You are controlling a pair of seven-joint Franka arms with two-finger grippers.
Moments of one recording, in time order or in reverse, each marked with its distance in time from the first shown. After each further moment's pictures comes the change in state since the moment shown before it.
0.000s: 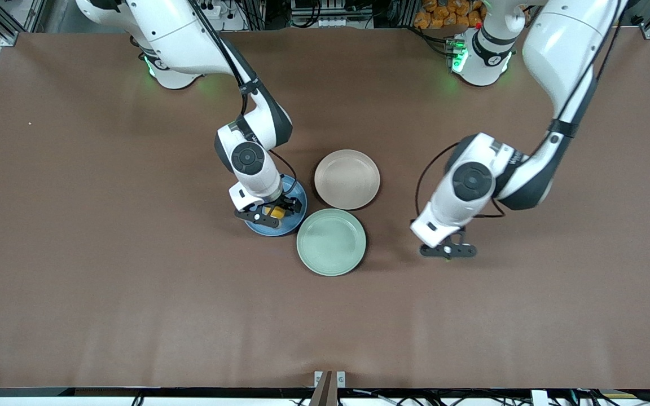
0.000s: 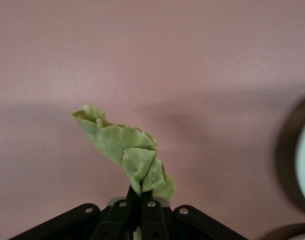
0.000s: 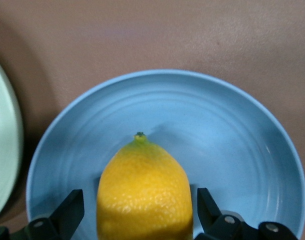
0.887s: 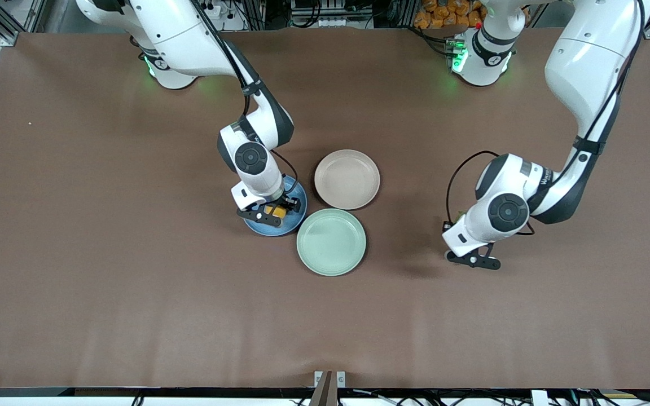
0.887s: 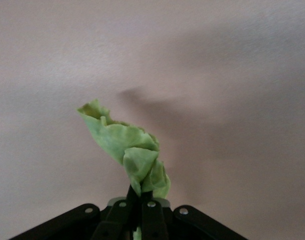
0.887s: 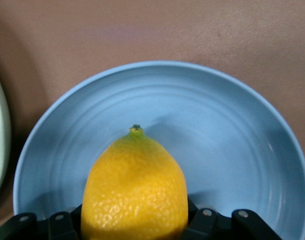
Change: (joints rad) left arm 0.094 0.052 0.028 -0.009 0.002 -0.098 0.269; right arm 0.009 0.007 -0.010 0.005 0.000 -0.020 -0.001
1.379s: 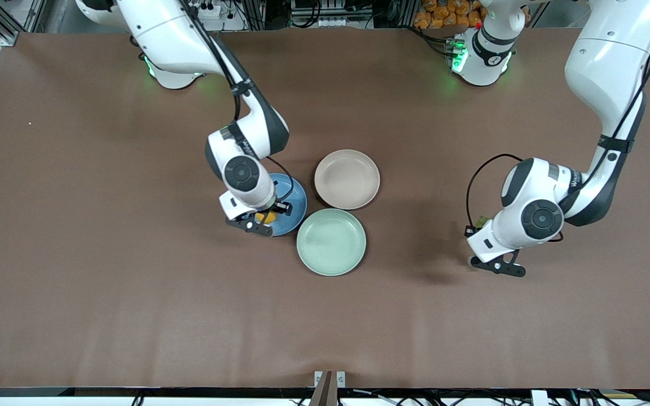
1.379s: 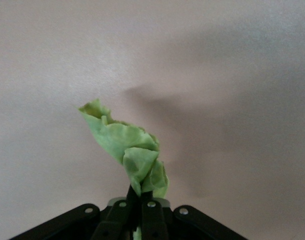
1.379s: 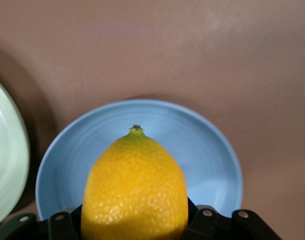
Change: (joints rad) left arm 0.063 -0.008 -0.001 0.028 0.001 -0.001 0.102; right arm -0.072 -0.022 -0.013 0.181 0.000 -0.318 -0.066
